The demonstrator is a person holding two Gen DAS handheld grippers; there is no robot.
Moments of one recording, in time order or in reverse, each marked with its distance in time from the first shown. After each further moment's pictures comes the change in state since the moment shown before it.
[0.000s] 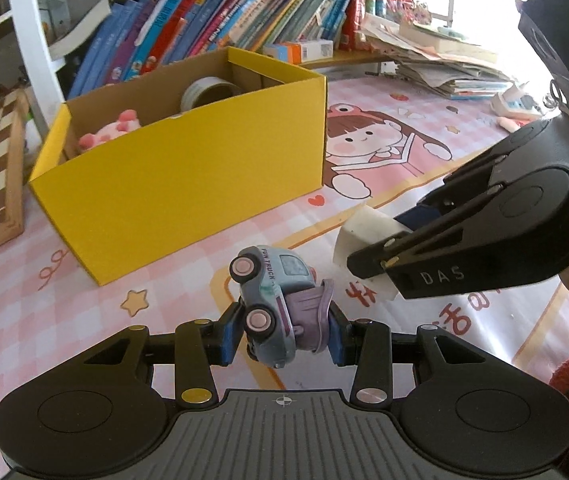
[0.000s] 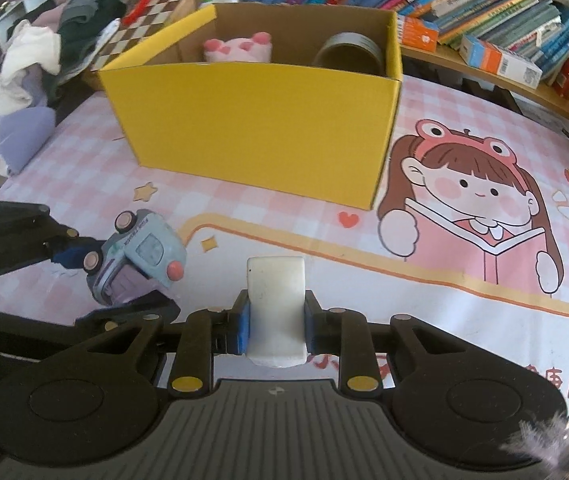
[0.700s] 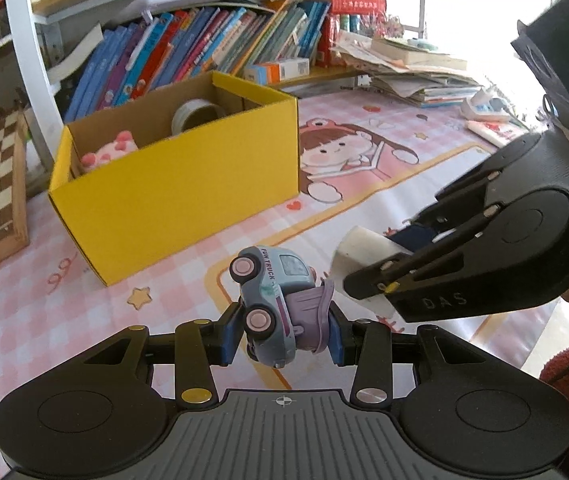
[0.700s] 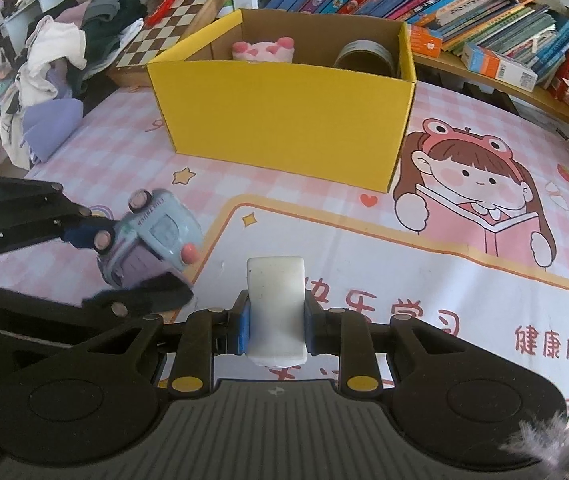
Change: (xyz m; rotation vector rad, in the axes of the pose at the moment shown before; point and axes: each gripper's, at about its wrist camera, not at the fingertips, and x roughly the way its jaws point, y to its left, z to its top) left arm -0.038 -0.009 -0.009 0.049 -0.051 -0.036; right arm -0.033 0.026 -0.022 0.003 -0.014 -0.001
